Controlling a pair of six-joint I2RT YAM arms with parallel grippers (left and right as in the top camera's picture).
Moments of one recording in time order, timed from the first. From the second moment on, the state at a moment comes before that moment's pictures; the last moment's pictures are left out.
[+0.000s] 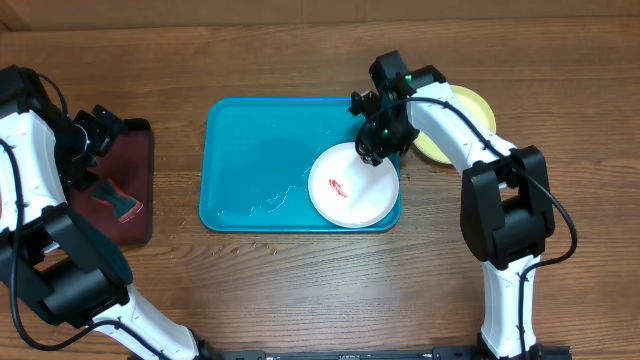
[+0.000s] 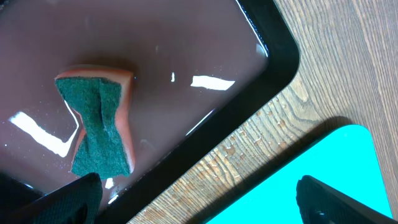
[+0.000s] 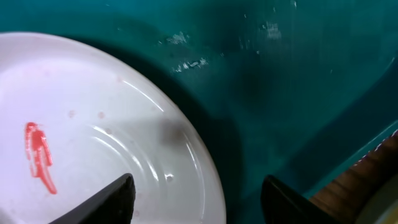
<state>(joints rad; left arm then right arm) 0.52 1.98 1.74 -1.13 0.19 -0.49 0.35 2.22 1.78 -1.03 -0.16 -0.29</state>
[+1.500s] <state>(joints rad) 0.52 1.98 1.74 -1.13 0.19 -0.49 0.44 2.23 1.69 -0.87 -0.19 0.31</state>
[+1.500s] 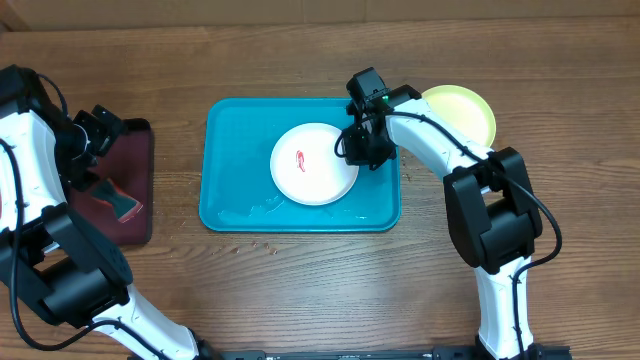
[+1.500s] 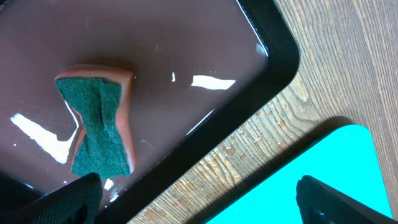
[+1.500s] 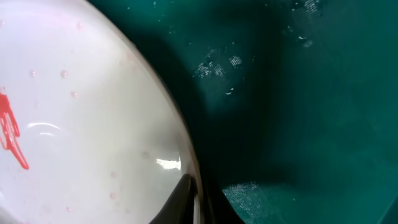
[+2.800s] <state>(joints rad) 0.52 1.98 1.74 -1.26 0.22 -0.50 0.47 2.23 1.68 -0.80 -0.27 0.48</state>
